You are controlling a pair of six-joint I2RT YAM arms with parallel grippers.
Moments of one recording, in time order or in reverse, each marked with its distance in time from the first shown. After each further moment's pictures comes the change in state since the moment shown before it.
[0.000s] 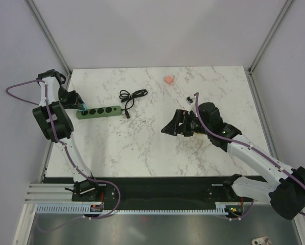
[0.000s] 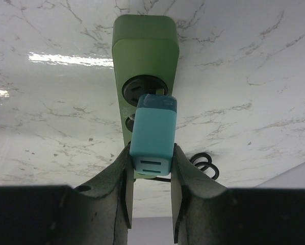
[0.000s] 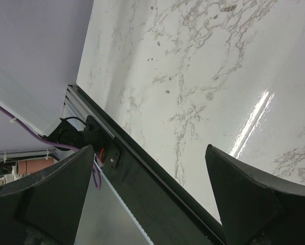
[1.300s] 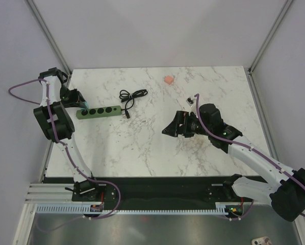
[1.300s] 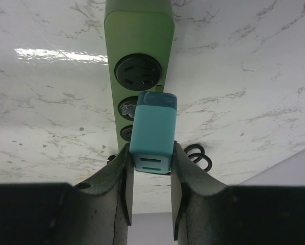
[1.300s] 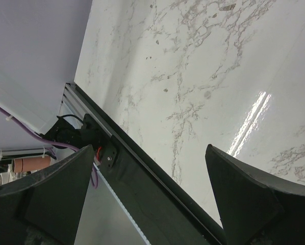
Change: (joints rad) left arm -0.025 -0.029 -0.016 0.015 -0.002 -0.064; right arm 0.000 -0.017 -0.020 0.007 -0.001 -0.016
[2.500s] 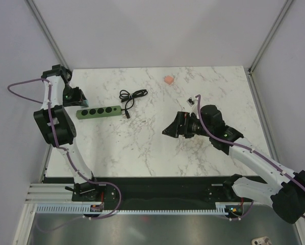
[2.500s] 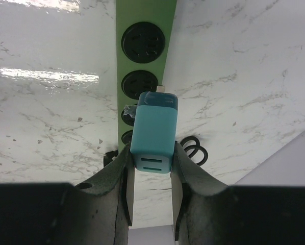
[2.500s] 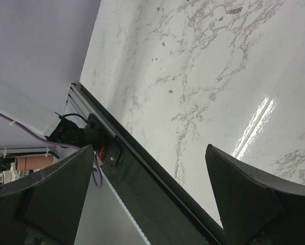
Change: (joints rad) left arm -0.068 -0.170 -0.125 0.063 -0.095 -0.097; right arm 0.000 -0.039 -0.031 0.034 -0.011 0.009
